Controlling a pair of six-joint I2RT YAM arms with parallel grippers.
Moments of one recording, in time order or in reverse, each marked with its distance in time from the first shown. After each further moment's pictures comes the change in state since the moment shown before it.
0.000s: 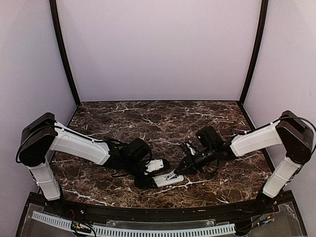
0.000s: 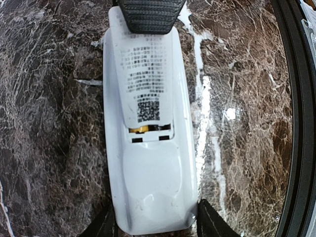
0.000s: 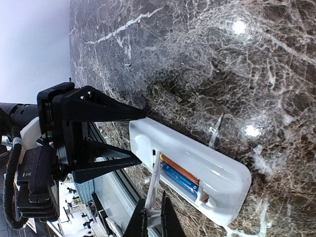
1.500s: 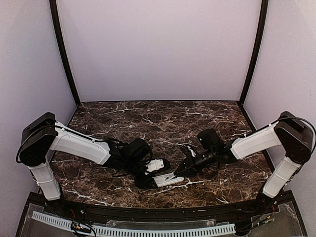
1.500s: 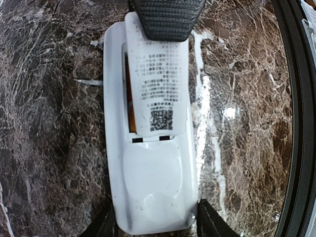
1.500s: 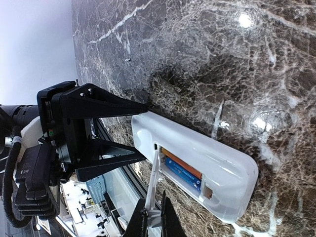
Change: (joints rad) left arm 0.000 0.005 0.011 -0.014 0.000 0.000; right arm 0.006 0.000 -0.054 0.094 -0.029 0.100
